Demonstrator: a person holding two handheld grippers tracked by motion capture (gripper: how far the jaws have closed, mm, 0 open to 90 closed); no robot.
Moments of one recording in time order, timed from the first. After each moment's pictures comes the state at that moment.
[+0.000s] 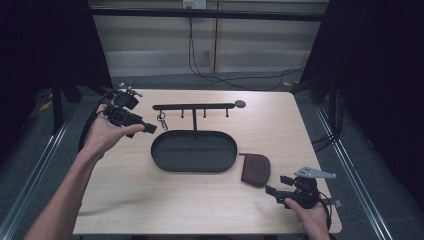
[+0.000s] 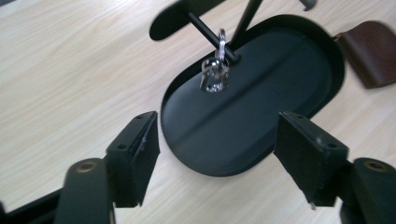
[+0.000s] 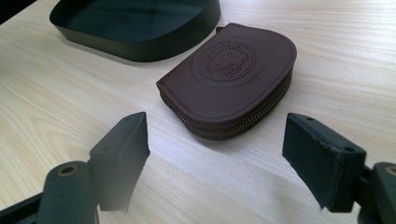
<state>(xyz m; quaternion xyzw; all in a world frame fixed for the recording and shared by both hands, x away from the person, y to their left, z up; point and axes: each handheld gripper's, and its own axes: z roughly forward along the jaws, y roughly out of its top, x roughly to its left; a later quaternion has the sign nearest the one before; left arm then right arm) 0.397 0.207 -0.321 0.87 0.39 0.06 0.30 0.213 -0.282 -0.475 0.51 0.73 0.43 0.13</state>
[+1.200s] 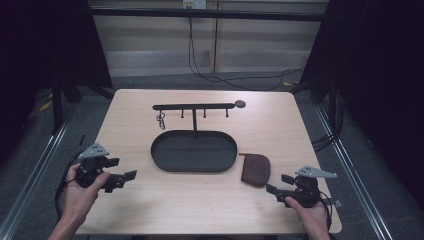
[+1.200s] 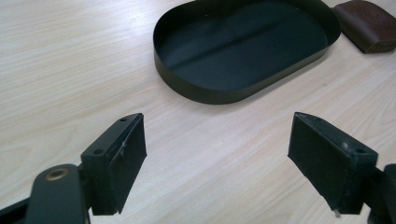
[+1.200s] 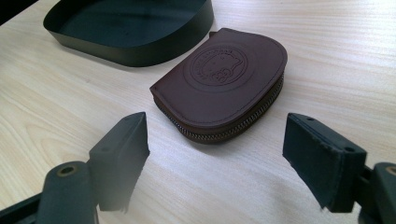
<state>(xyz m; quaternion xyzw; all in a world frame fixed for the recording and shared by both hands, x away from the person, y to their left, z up) 0.278 0.273 -0.413 0.81 0.41 0.11 0.39 0.215 -0.283 -0.474 0.52 0.72 0.43 0.14</state>
